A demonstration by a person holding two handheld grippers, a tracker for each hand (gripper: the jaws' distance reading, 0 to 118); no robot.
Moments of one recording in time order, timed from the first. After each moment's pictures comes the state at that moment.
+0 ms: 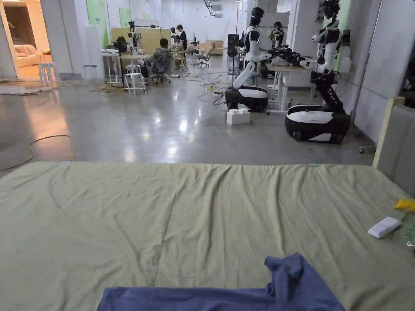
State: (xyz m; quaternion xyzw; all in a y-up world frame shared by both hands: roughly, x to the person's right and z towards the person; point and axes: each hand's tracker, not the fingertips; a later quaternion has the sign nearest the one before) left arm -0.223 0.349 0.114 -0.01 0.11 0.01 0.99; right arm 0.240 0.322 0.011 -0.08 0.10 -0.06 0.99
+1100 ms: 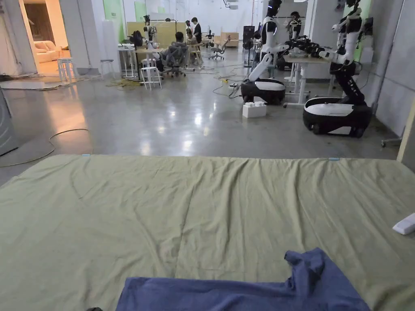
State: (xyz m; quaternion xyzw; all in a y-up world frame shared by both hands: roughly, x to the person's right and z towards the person) left arm -0.191 0.345 0.091 -0.07 0.04 -0.01 1.00; right arm 0.179 0.318 0.012 -0.10 0.15 -0.01 0.98
